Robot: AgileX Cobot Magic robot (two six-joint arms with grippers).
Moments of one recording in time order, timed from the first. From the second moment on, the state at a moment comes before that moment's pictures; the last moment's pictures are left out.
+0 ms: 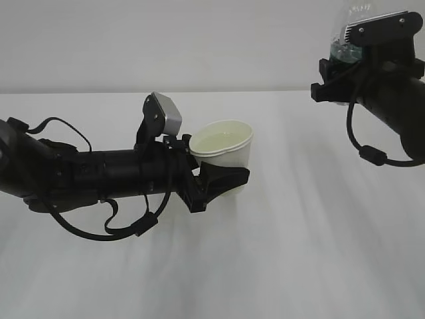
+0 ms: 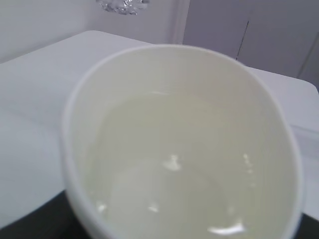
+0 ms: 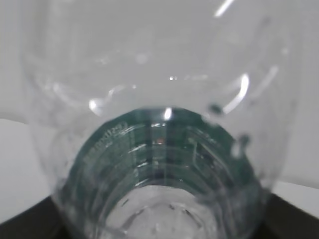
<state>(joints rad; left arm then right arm) -0.49 2.07 -0.94 0.90 -1.03 -0.54 0.23 1.76 -0.85 0.21 -0.68 -0.38</state>
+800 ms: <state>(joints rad) -0.49 2.07 -0.94 0.90 -1.03 -0.54 0.23 1.98 -0.85 0.24 -0.86 -0.32</state>
